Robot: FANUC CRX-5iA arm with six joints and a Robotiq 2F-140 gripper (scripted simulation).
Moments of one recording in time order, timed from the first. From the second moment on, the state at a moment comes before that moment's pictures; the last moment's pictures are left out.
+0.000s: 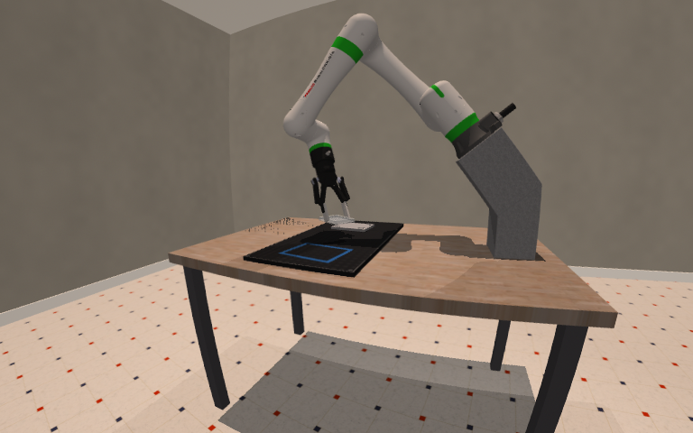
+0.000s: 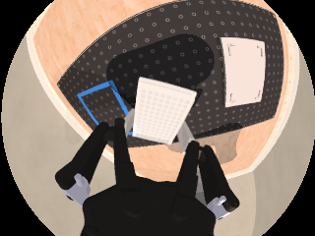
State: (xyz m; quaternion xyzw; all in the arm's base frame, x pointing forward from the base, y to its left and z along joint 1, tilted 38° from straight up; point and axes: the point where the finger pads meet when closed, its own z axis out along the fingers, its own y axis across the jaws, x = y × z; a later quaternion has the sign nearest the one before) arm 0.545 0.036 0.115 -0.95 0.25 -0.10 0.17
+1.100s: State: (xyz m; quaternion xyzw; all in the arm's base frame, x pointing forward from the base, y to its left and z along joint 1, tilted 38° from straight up) arm 0.542 0.133 0.112 -0.95 0.25 -0.10 0.17
